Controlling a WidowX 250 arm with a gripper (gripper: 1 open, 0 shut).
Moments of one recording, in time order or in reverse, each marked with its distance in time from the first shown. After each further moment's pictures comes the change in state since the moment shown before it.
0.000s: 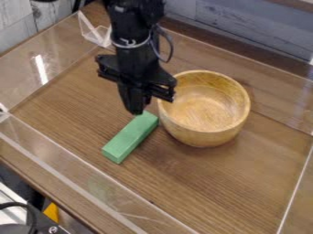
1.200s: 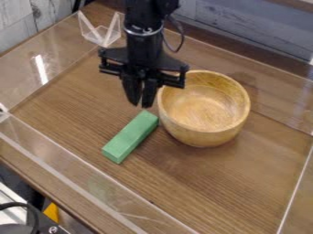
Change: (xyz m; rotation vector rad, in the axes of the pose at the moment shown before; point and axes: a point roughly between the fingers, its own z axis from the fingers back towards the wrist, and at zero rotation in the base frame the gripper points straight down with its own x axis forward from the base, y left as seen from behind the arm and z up) arm 0.007 -0.012 0.008 0.054 0.047 0.220
